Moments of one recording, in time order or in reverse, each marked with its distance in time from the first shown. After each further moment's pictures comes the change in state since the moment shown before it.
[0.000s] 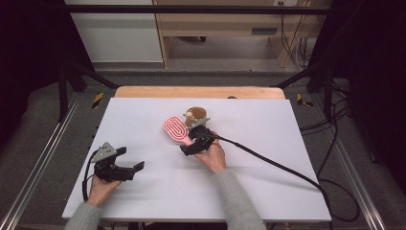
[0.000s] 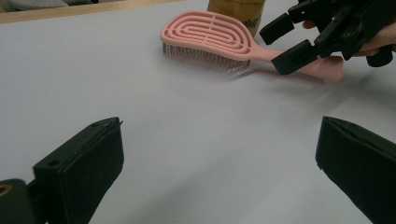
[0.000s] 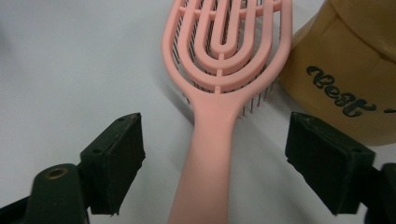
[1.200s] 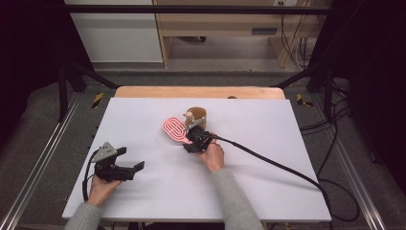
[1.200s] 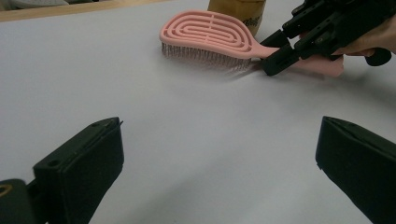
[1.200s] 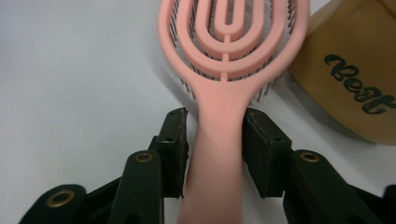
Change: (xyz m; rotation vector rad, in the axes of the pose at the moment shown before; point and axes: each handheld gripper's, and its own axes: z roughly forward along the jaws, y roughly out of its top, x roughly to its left) left arm 0.000 0.000 0.001 0.007 0.003 -0.001; right arm 0.002 0.003 0.009 0.076 -0.008 -0.037
